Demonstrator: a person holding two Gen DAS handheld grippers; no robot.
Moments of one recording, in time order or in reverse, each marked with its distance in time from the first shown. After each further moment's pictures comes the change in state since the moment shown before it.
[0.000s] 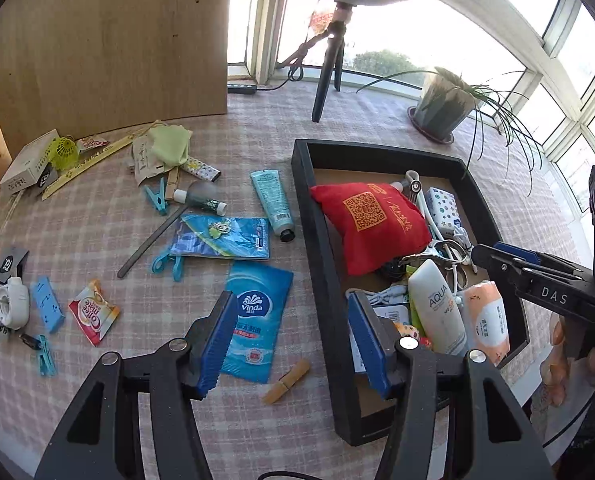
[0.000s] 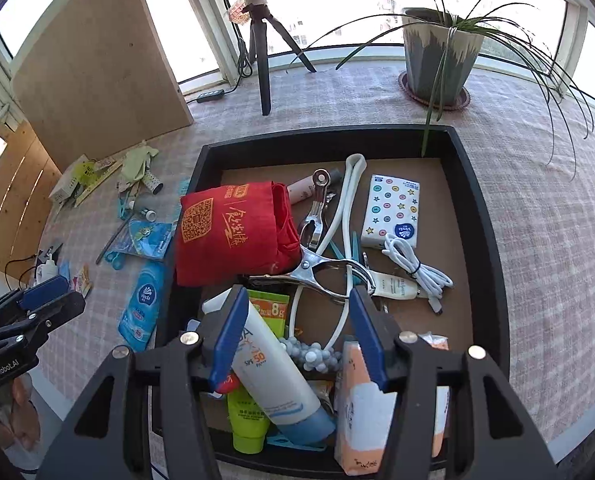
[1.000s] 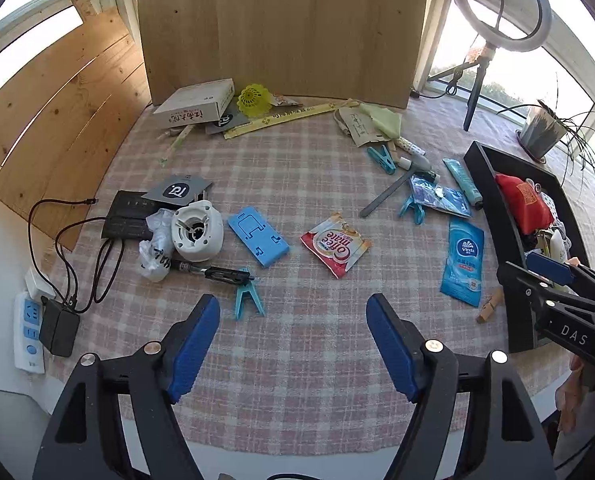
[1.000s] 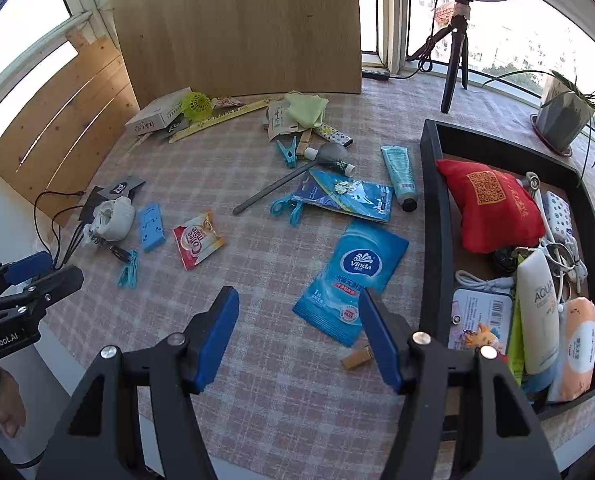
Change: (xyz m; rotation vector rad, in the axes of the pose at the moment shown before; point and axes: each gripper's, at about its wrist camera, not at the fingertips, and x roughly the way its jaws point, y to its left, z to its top) left arm -0.072 0.210 -0.076 -0.111 -0.021 0.215; right arm 0.028 0.245 -0.063 -0.165 -0.016 0.039
